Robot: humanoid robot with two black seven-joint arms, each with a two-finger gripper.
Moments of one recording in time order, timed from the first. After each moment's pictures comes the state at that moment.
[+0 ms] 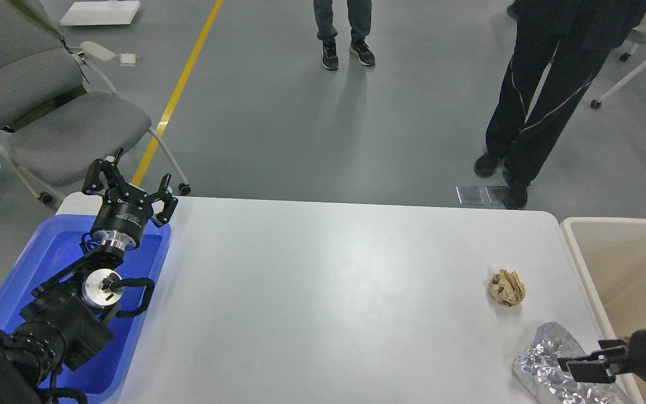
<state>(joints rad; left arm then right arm) -0.71 0.21 -0.73 -0.22 -0.10 -0.63 -0.57 0.56 -1.09 0.21 1.32 -1.81 0.20 0.31</state>
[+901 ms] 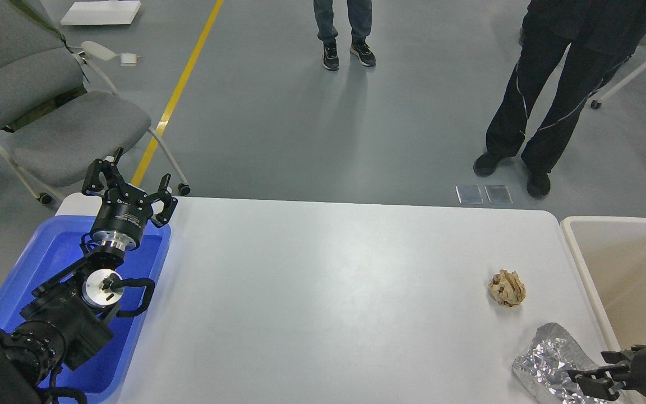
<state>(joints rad) -0.71 0.21 -0.73 -0.22 -0.10 -0.63 -0.57 0.58 -0.86 -0.02 0.86 -1.82 -0.09 0.43</state>
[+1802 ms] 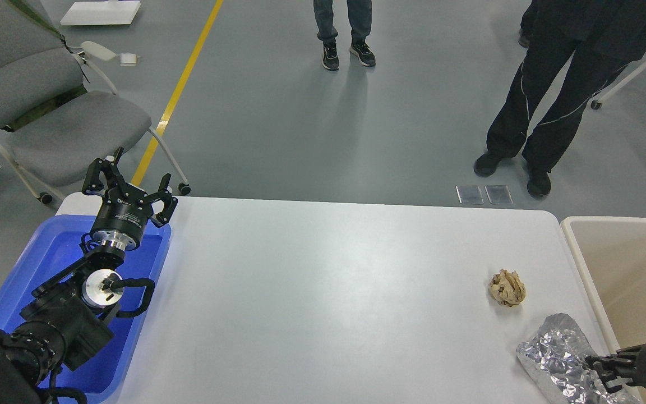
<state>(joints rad) -0.71 0.21 -0.73 -0.22 -0.10 -0.63 -0.57 0.64 -0.83 -0.13 0.78 -1.78 -0.12 0.49</state>
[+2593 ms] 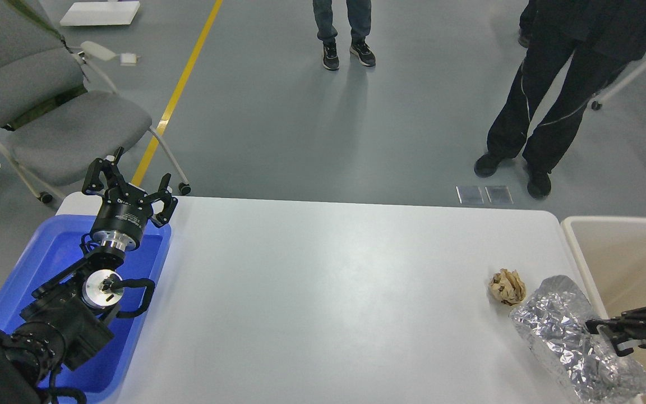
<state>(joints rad) -0.71 0.21 -0.73 -0.22 -0.10 -0.63 -0.57 0.85 -1.09 -0.13 1.14 -1.76 0.01 0.52</state>
